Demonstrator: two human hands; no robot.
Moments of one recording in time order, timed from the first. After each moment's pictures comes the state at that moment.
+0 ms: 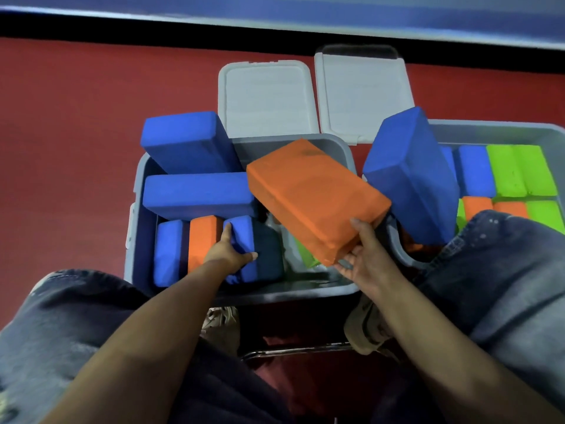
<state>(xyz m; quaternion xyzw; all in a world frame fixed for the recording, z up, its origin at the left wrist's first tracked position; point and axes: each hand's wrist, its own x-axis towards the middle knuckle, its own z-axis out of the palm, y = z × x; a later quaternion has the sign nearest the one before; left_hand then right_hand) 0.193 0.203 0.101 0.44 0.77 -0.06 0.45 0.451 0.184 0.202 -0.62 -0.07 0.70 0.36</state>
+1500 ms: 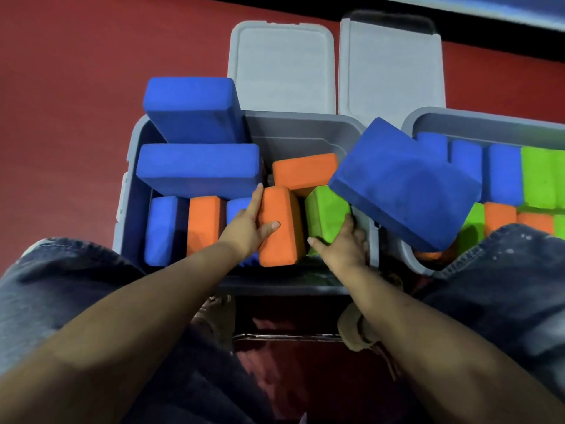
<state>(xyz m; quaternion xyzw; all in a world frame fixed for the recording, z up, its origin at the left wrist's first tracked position) 0.231 0.218 0.118 0.52 0.70 0.08 0.48 0.431 0.209 0.105 -0.81 -0.47 0.36 -0.04</state>
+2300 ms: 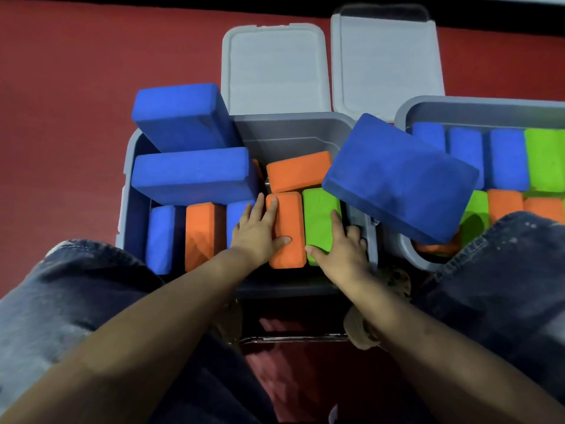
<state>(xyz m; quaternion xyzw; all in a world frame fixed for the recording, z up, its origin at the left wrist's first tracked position) 0.261 0.215 0.119 0.63 0.69 -0.08 0.35 0.441 0.193 0.121 -0.75 -0.57 0.34 -0.04</state>
